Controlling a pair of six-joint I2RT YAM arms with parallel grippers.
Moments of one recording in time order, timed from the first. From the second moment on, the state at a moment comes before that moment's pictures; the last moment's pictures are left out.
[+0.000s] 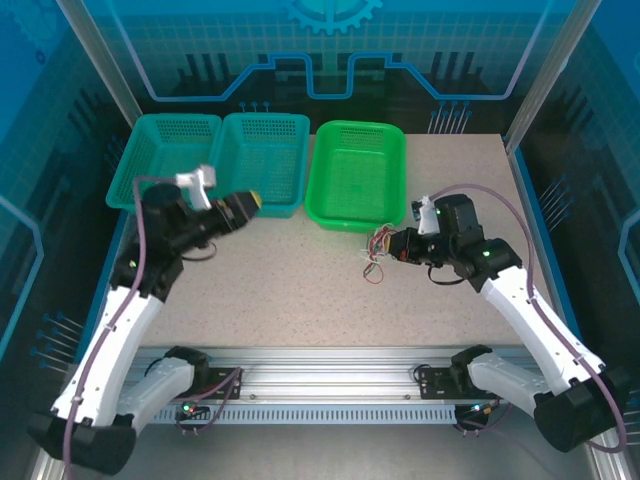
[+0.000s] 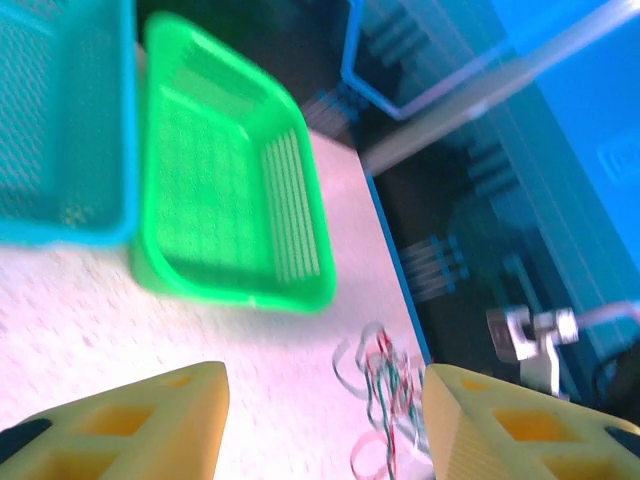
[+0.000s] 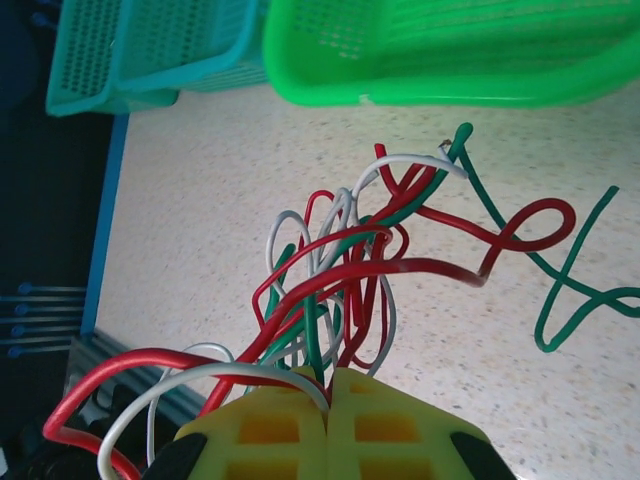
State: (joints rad) left arm -0.22 0.88 0.97 -0.43 0.47 -0.75; right arm 0.37 1.03 0.95 -0.69 -0.42 0.57
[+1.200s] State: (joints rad) left arm -0.70 0.88 0.69 -0.09 0.11 -1.01; right arm 0.40 1.03 0.93 -0.63 -0.26 0.60
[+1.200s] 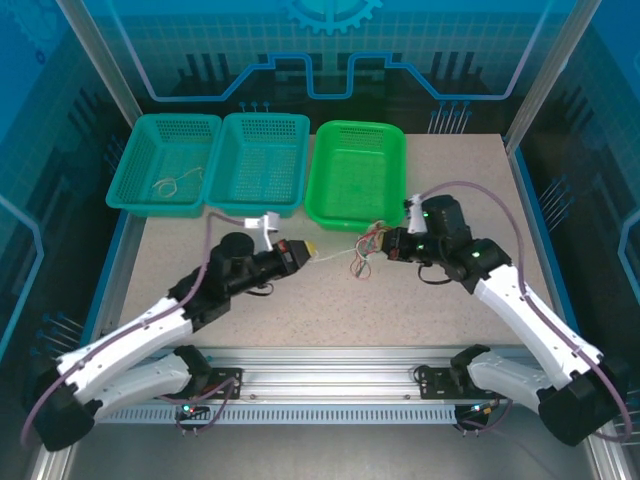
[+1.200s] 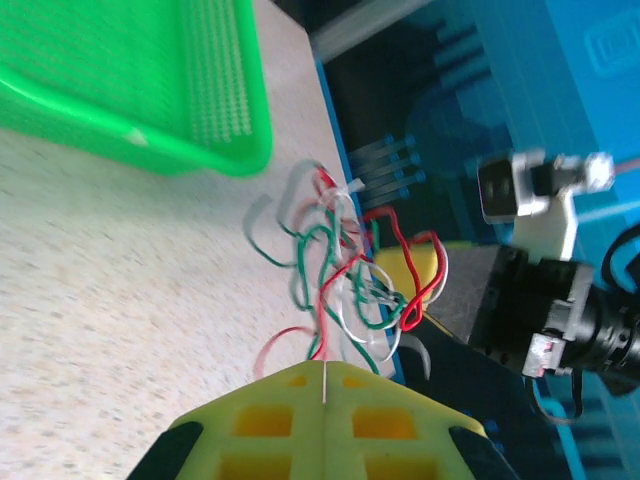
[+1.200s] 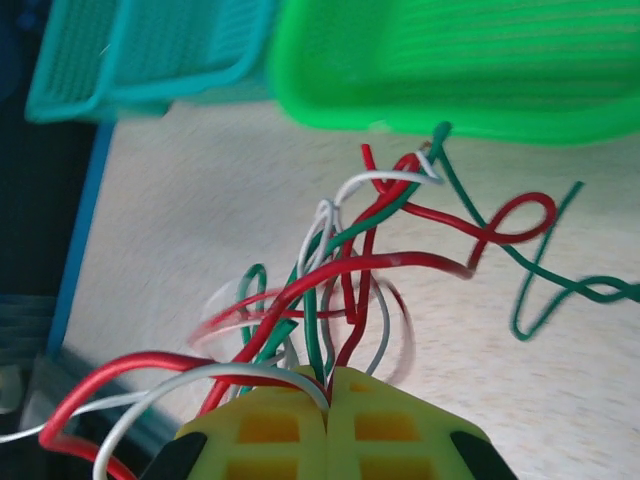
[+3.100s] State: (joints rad) left arm 0.30 1.73 1.69 -0.45 0.11 -0.58; right arm 0.30 0.89 0.78 -0.79 -0.24 0.59
